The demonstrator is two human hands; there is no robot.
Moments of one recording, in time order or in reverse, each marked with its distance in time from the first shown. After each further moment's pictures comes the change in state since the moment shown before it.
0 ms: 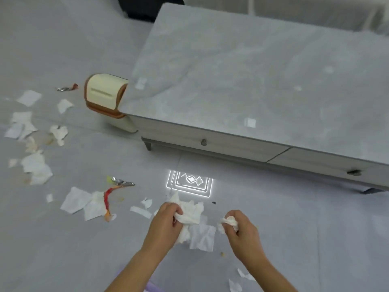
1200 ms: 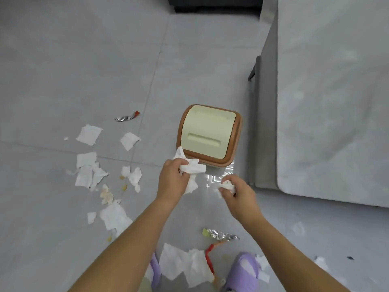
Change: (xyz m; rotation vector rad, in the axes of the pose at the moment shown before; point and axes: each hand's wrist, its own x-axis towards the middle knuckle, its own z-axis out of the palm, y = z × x) left_hand 0.385 -0.243 -0.375 0.073 0.139 -0.105; right_hand 0.317 -0.357 0.359 0.196 -0.029 0.020
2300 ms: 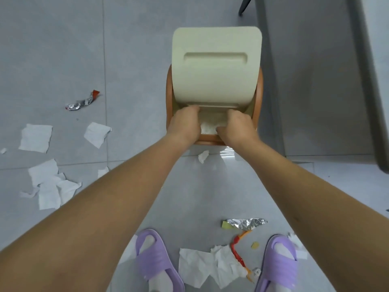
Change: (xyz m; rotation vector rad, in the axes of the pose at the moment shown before) left_hand 0.175 -0.034 0.082 0.355 -0.345 0.316; right_hand 0.188 0.017 0.076 -0.491 0.117 0.217
